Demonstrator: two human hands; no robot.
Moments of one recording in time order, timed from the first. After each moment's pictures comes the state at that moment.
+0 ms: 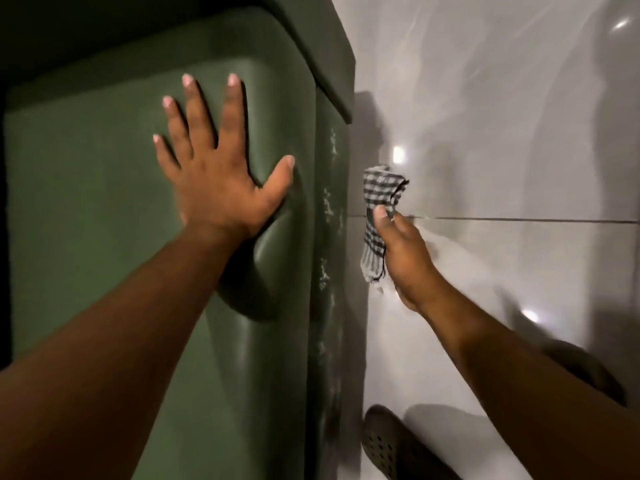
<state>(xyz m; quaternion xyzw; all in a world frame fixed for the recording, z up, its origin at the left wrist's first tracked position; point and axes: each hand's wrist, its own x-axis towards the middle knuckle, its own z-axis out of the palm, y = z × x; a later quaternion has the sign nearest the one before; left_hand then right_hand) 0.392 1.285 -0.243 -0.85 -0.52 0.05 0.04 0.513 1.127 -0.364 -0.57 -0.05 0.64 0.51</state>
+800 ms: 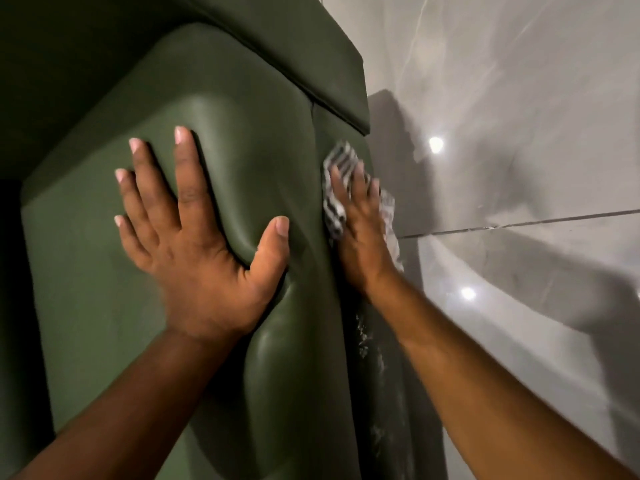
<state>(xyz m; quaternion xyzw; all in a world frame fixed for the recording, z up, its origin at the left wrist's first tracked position) 0.394 1.288 -0.260 -0.86 -0.50 -0.04 0.07 0.459 1.248 -0.437 -0.66 -0.27 0.42 0.56</state>
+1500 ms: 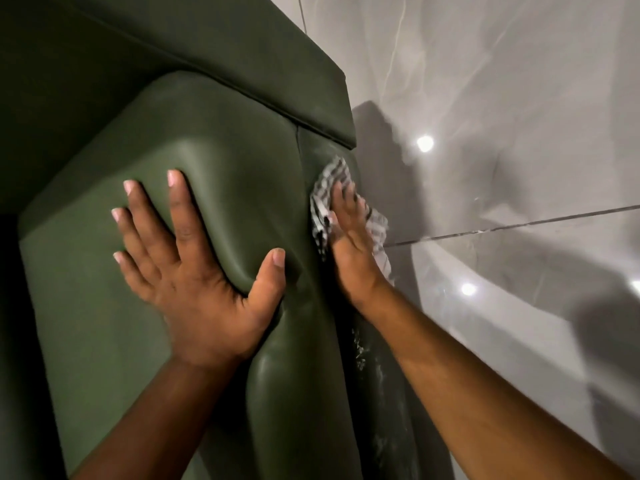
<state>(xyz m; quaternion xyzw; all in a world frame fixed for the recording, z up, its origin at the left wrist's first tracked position) 0.393 1.288 -0.262 -0.86 -0.51 -0.02 0.05 0.462 1.250 -0.419 -0.60 -0.15 0.51 0.60</state>
